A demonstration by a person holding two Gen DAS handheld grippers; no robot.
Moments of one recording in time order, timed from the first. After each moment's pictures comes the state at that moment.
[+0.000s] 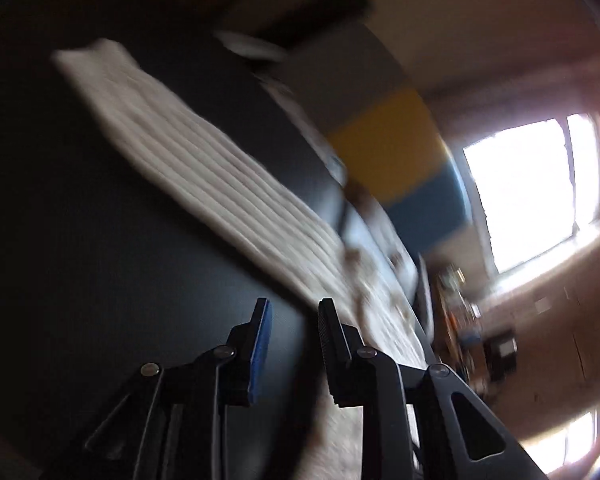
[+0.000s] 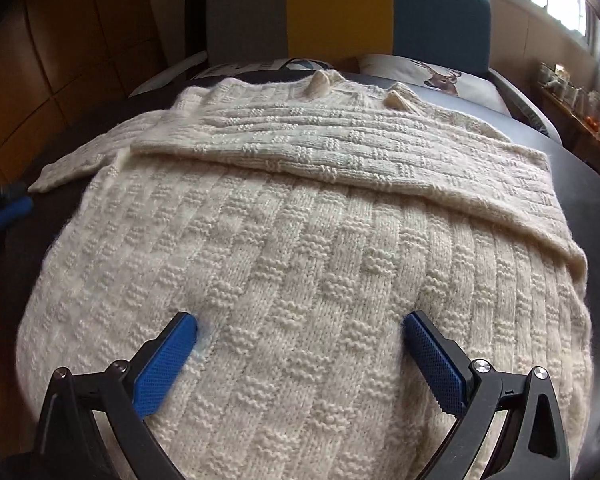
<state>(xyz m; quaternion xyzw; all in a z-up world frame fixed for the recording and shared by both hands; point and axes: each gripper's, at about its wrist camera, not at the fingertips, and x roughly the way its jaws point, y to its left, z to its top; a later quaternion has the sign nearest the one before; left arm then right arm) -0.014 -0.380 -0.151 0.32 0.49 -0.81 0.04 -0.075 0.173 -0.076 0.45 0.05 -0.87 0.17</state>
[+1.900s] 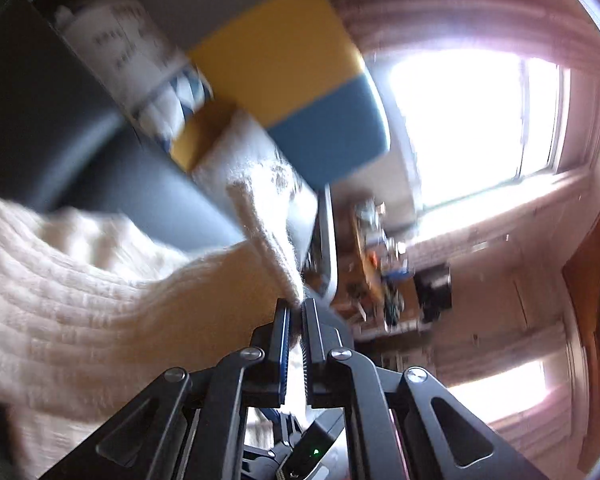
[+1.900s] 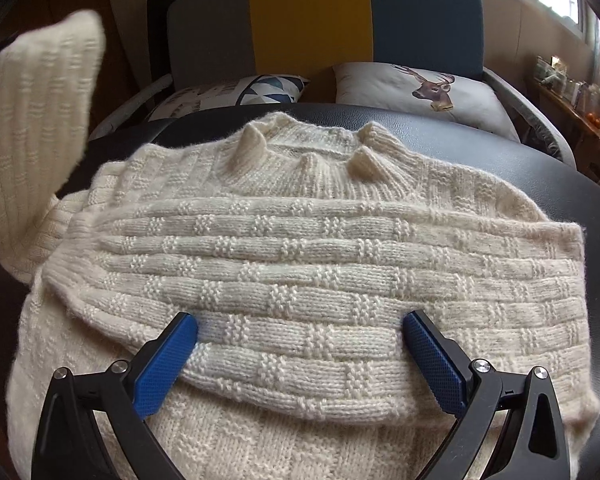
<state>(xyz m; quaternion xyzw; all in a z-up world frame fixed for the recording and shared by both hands) -0.242 -0.130 -0.070 0.40 0.46 -0.77 -0.20 -0.208 0.195 -0.074 0.45 0.02 -0.88 0.15</state>
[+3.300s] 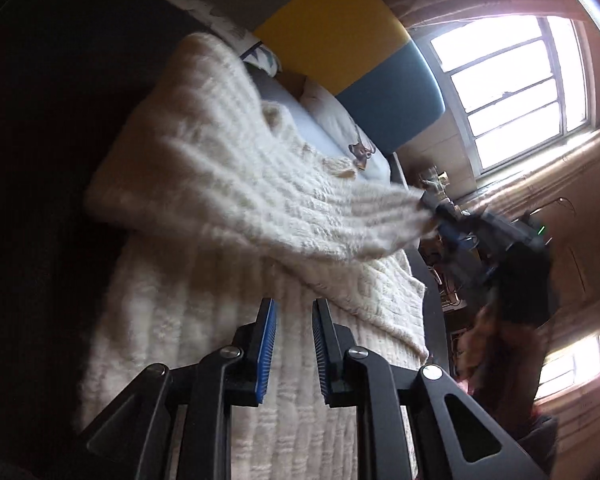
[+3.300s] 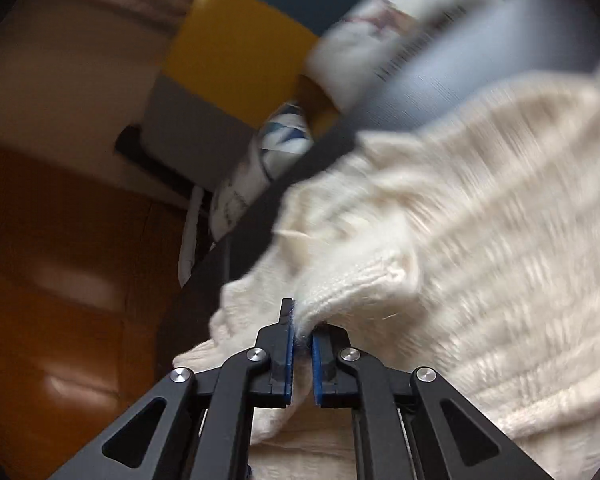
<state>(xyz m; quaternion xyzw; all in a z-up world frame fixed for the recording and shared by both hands) -0.119 -0.147 -0.169 0.42 0.38 -0.81 -0.12 -0.287 0.219 -0.027 0.45 -0.33 -0.80 0.21</state>
